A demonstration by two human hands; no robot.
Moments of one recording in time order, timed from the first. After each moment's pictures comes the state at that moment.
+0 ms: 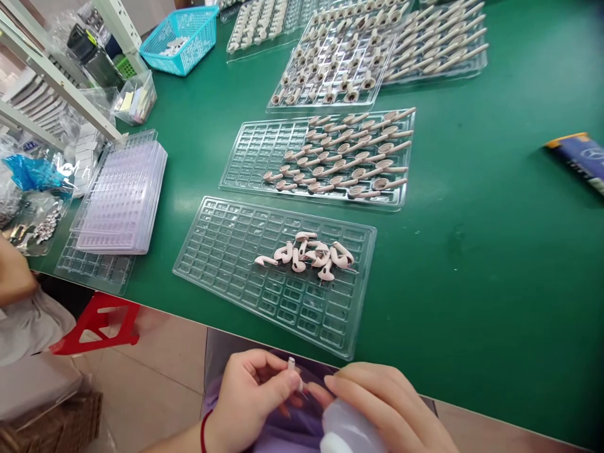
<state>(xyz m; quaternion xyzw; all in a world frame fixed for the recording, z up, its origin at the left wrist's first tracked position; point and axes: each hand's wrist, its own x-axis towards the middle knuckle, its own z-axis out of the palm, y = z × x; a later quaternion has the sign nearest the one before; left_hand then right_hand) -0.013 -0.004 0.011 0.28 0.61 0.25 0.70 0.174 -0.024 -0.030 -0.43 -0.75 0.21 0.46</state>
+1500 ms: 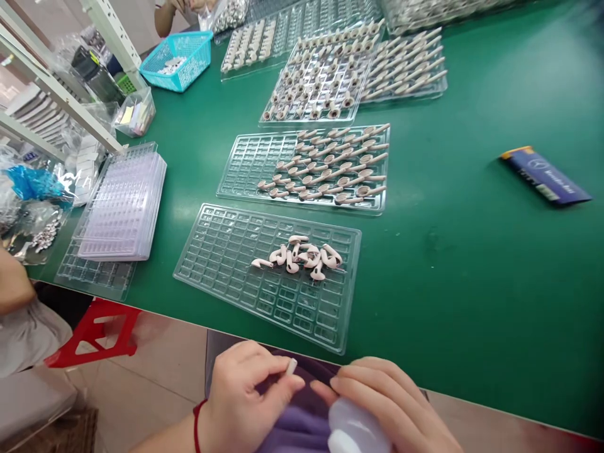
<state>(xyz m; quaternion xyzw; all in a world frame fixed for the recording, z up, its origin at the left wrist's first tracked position) -0.022 0.009 0.032 0.72 0.54 0.26 0.36 0.171 -0.016 -0.018 -0.42 -0.74 0.17 0.50</state>
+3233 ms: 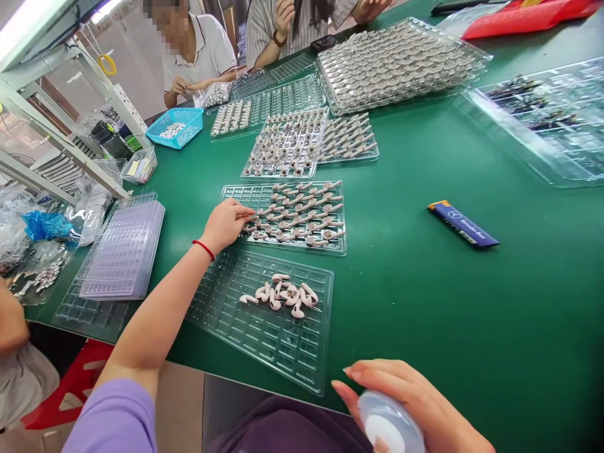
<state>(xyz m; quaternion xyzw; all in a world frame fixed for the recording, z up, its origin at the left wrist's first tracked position) 0.014 0.303 0.046 0.84 0.50 0.15 0.15 0.194 0.014 -0.016 -0.50 -0.65 0.14 0.55</state>
